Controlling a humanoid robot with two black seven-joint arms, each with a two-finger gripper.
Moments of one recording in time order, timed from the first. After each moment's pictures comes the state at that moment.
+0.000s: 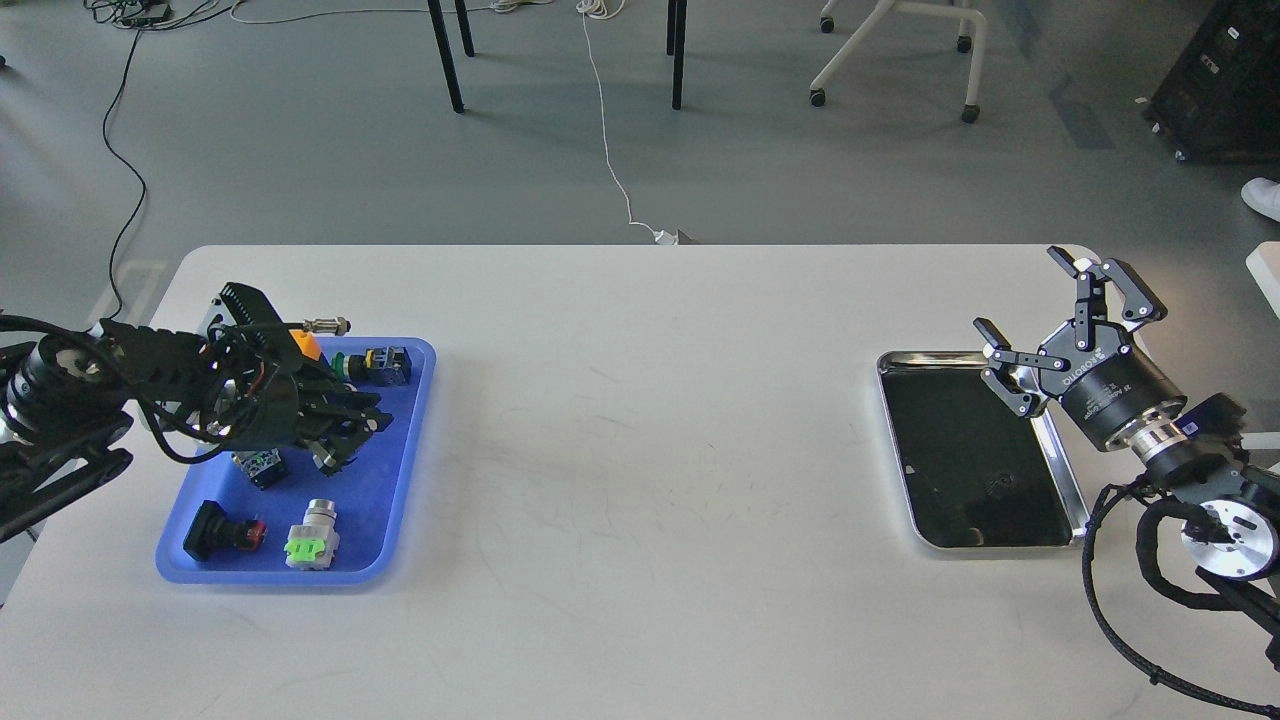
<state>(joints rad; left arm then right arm) -0.83 0.78 -0.24 -1.11 2.18 -0.23 -0.49 0.49 -0.65 0.51 0.95 0.07 0.49 0.49</state>
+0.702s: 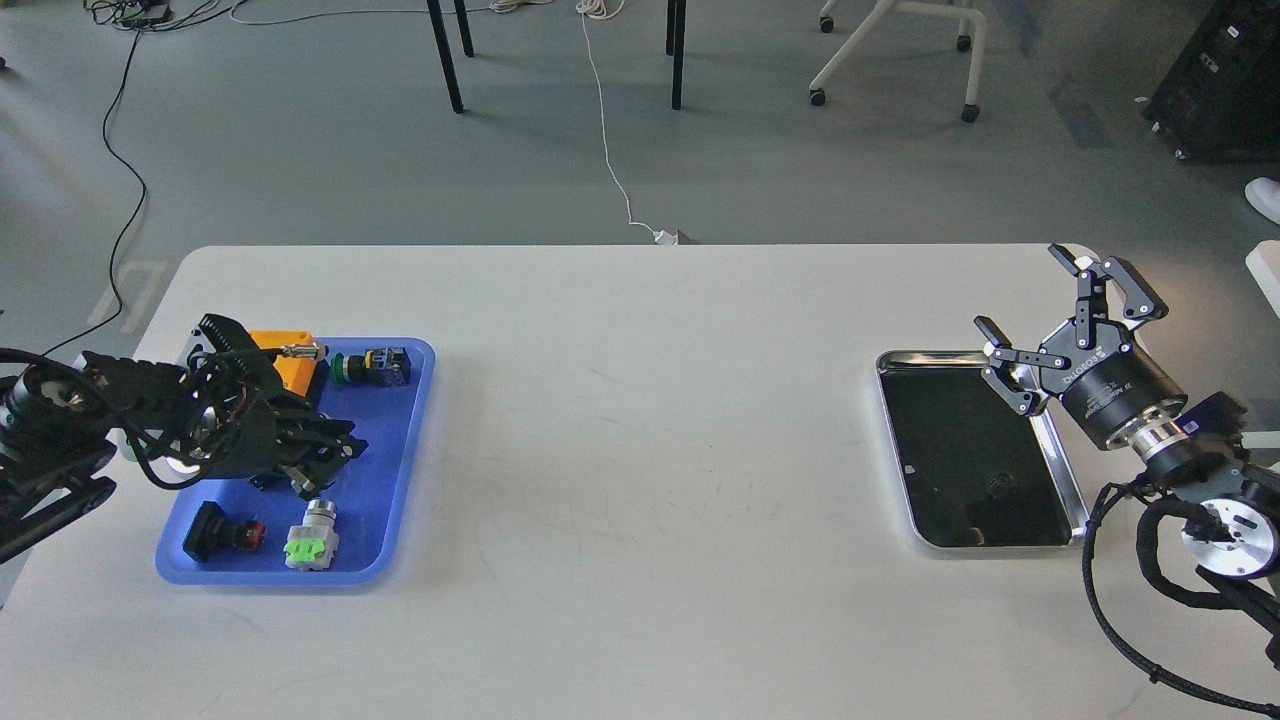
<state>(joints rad) -0.78 0.77 -0.25 -1.04 2.18 -0.23 -0.49 0.49 -0.65 0.51 0.95 0.07 0.49 0.49</state>
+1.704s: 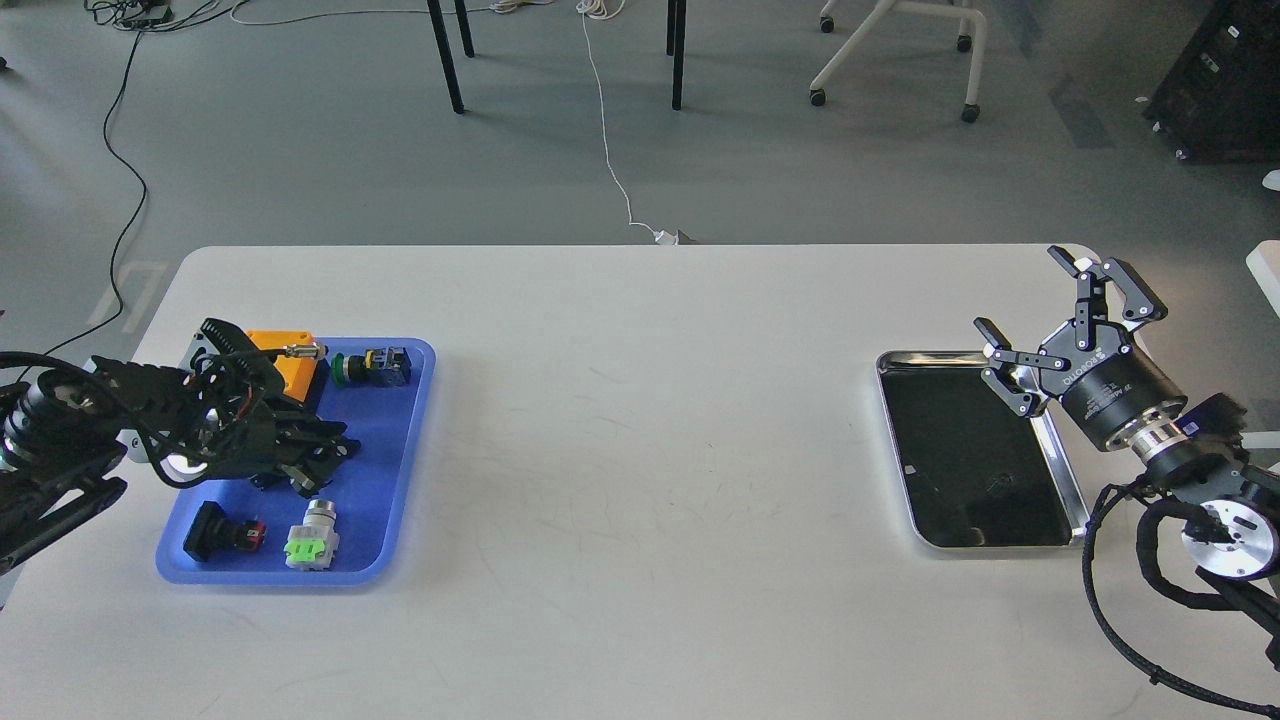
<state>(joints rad) -0.77 0.72 -0.25 -0.95 2.18 -0.23 -0.49 0.49 -0.65 0.51 0.95 0.07 0.49 0.49</state>
